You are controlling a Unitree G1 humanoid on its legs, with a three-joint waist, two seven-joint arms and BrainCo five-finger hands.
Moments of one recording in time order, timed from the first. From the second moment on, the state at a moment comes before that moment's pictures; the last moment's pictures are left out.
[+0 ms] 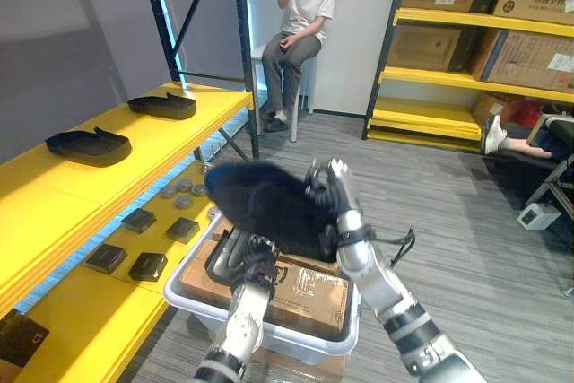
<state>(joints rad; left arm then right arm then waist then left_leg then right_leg) -0.31 0.03 -0.22 0.37 -1.18 -0.22 0.05 -0.42 -0.08 0.38 0.20 -0.49 -0.04 -0.38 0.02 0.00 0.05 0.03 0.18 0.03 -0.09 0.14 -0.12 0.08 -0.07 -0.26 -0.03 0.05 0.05</state>
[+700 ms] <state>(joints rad) -0.25 0.04 -0.22 0.34 -0.84 -0.18 0.03 -0.34 -0.07 0.31 0.20 -0.48 -0.01 -0.32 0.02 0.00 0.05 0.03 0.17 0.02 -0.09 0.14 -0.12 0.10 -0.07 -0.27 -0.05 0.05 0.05</state>
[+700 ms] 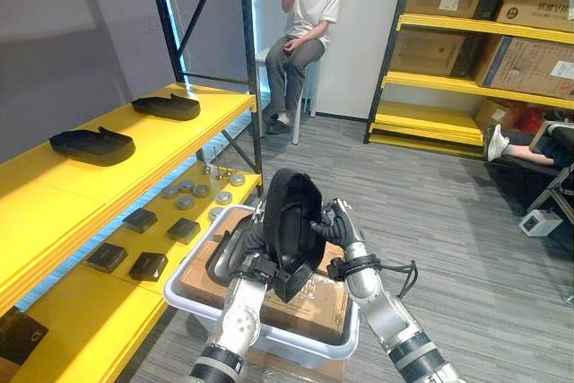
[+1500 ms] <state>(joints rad) -0.16 0.01 -0.08 0.30 -0.25 -0.16 0.36 -0.32 -0.07 0.06 0.18 -0.48 0.03 -0.45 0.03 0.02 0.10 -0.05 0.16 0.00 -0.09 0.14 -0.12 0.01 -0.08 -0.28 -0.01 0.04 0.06</state>
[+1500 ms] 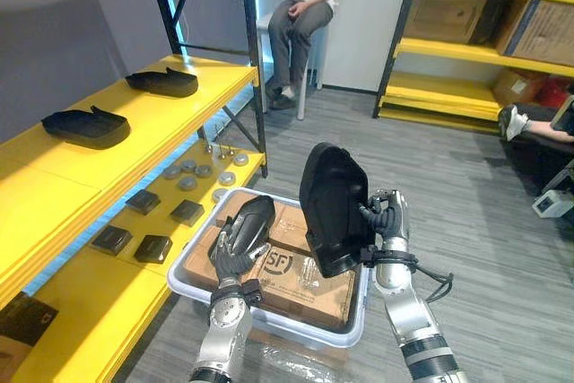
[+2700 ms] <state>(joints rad) -0.34 0.08 -0.22 0.36 -0.59 -0.16 0.35 -0.38 -0.06 0.44 0.09 -0.41 0.03 -0.34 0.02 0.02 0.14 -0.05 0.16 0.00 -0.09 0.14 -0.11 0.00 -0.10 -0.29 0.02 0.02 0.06</state>
